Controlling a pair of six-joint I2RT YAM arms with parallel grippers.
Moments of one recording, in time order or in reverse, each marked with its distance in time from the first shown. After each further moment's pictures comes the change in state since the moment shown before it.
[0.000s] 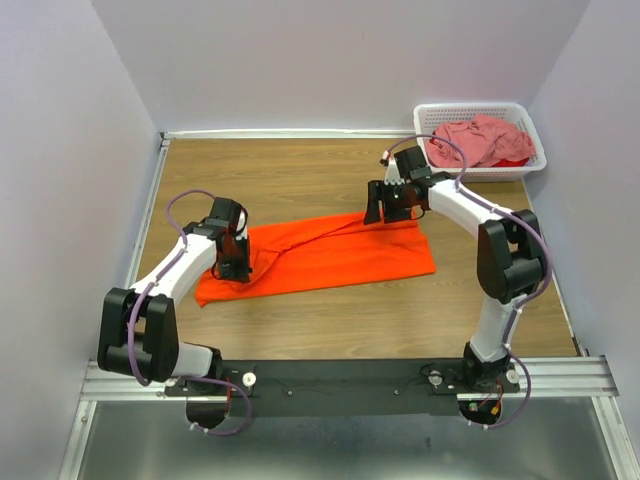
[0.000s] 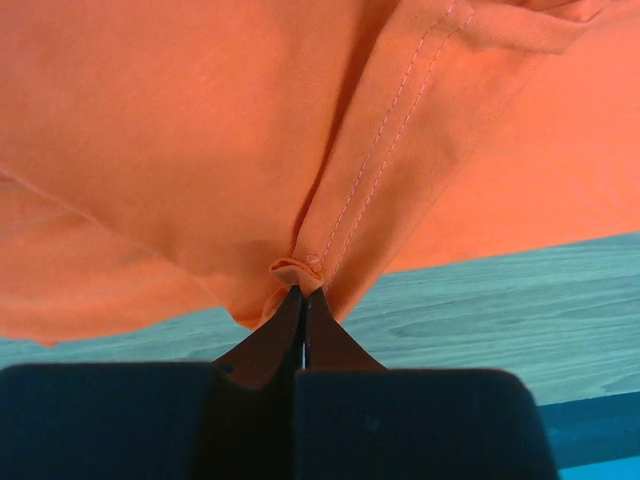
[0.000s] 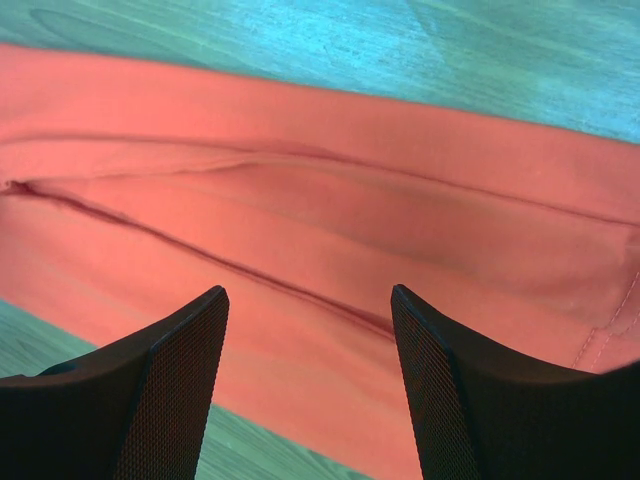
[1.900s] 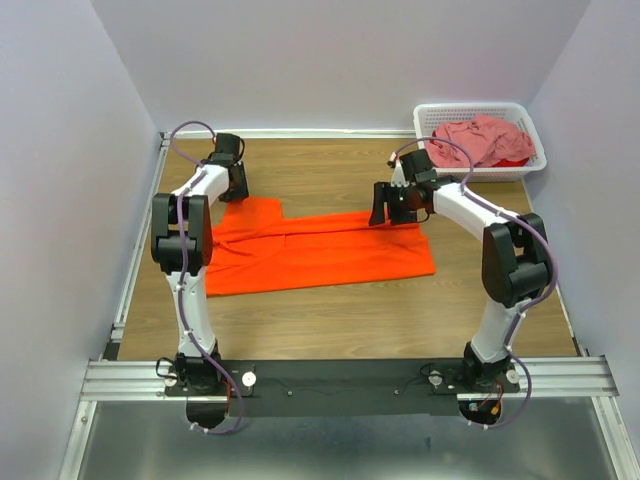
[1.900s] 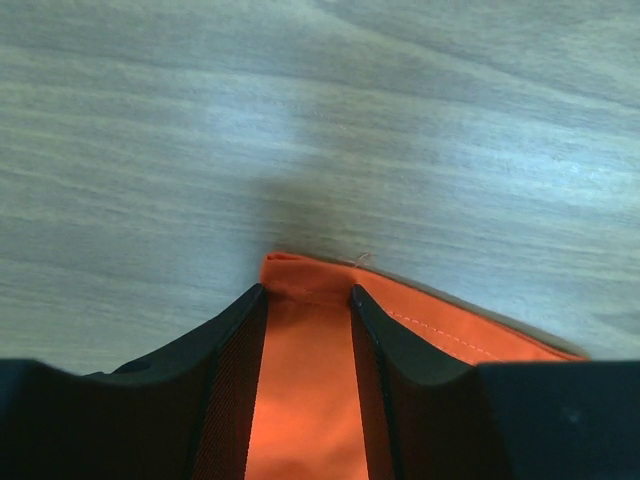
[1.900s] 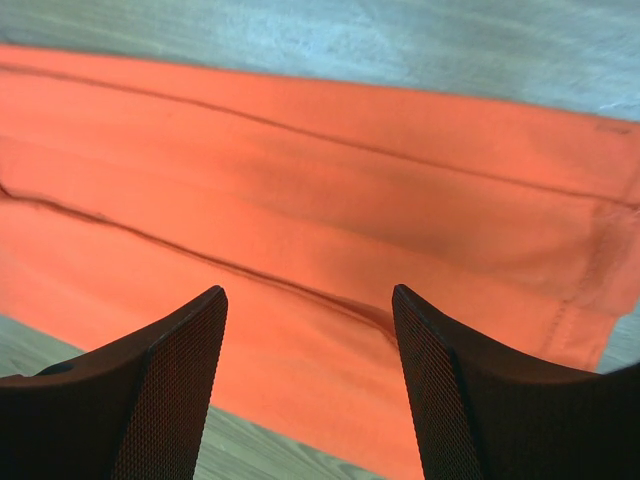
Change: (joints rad) left arm 0.143 0.793 0.761 0.294 -0.242 0.070; right arm -0.024 -0.031 -0.037 0.015 0.045 0.033
